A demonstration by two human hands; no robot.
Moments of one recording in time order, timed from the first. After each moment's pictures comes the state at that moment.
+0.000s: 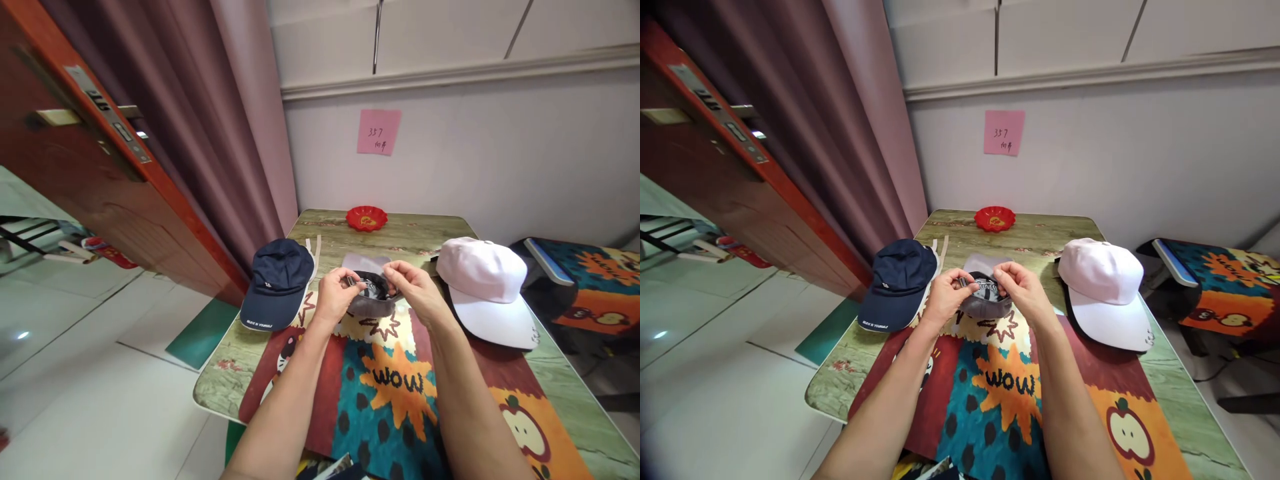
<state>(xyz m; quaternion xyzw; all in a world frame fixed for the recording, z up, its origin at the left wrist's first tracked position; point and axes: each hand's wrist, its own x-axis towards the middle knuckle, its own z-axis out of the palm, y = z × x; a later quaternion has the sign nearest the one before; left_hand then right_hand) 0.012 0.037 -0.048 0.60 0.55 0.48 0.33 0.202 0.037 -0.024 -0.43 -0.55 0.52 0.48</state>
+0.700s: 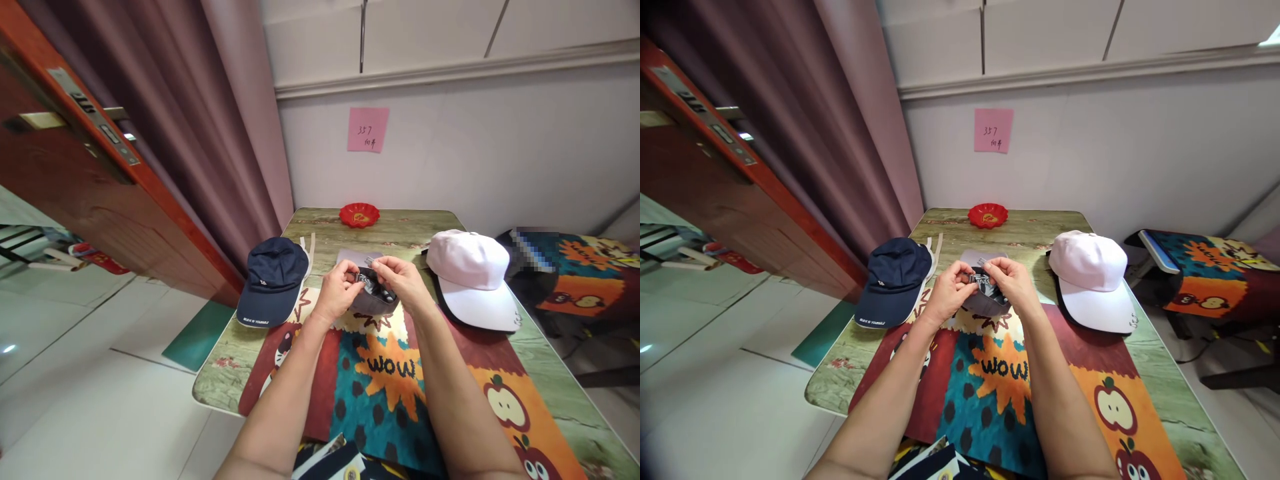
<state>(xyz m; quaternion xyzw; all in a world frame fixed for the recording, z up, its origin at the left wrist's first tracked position) 0.023 0.031 -0.044 0.64 0.47 0.46 0.39 0.196 0.040 -0.032 -0.46 -0.52 0.52 0.50</state>
